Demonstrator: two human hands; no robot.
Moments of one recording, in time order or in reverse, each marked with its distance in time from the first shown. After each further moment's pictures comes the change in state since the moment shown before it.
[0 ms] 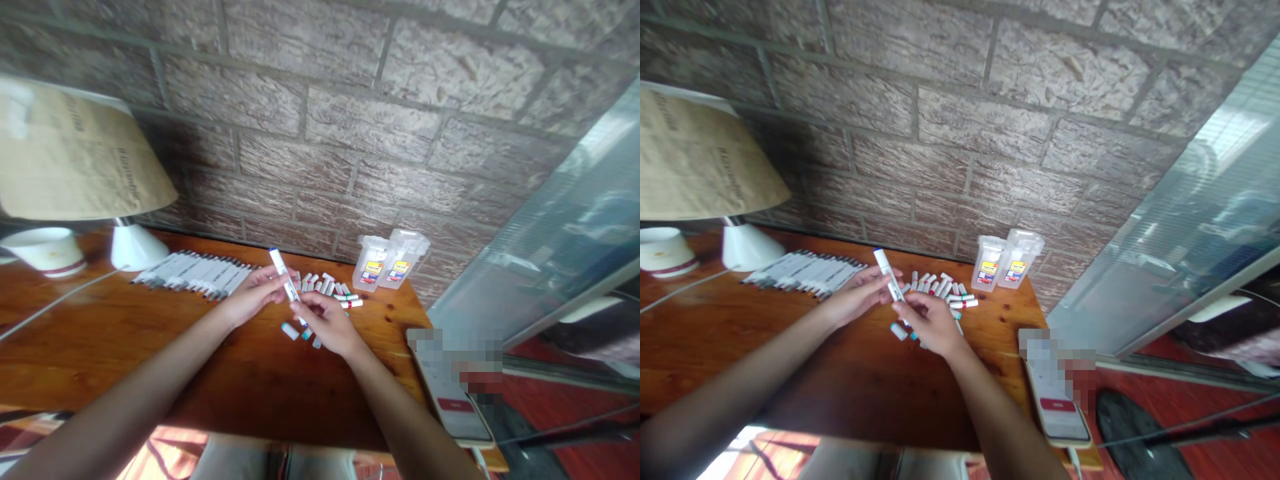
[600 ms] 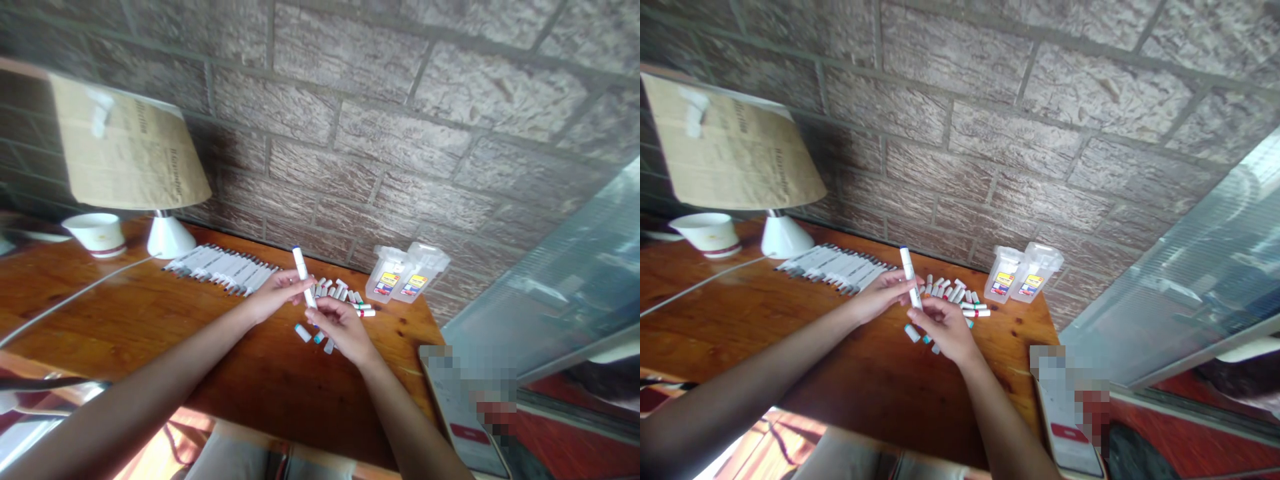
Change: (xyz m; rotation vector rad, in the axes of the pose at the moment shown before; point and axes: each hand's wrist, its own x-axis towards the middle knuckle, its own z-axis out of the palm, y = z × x) left_hand 0.000 -0.006 0.003 0.168 -0.025 0.092; right_hand -0.002 -0.010 0.000 0.074 -0.014 0.125
